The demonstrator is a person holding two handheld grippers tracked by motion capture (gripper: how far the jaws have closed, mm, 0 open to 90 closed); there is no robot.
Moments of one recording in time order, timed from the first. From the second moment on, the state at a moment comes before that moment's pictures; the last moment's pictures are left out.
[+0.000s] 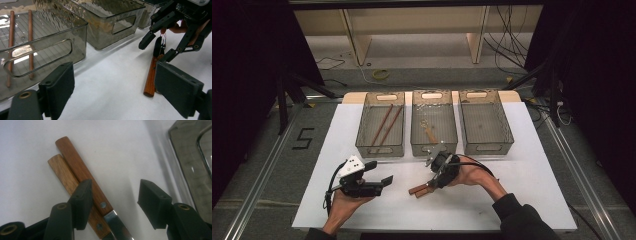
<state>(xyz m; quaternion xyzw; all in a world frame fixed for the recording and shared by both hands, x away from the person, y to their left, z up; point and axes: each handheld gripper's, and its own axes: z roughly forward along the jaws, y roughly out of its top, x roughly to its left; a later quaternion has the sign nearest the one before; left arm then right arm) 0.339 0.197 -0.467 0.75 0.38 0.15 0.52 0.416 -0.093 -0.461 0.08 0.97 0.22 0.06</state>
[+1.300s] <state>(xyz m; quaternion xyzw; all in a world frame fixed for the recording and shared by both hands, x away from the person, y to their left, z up) 0.338 0.196 -0.467 0.76 0.37 0.15 0.51 0.409 -0.071 -0.464 0.03 0.99 0.15 0.03</state>
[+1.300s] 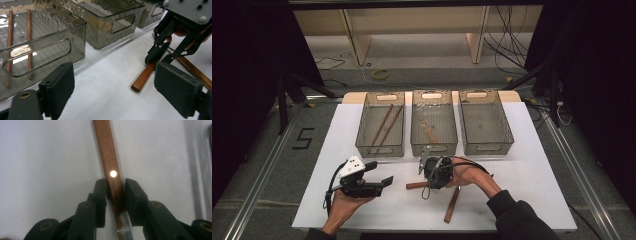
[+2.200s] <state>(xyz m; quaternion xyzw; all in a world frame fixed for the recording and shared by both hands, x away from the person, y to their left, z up) 0.338 0.196 -0.467 0.76 0.37 0.15 0.51 0.406 -0.073 -0.463 0.03 0.99 0.15 0.02</state>
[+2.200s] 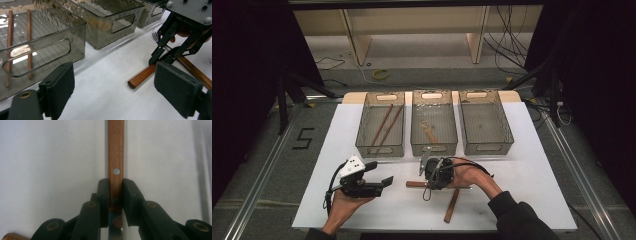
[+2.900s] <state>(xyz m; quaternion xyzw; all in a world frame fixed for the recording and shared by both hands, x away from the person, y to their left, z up) 0.338 0.197 -0.466 0.75 0.38 0.15 0.52 0.420 -0.102 -0.426 0.17 0.95 0.26 0.05</state>
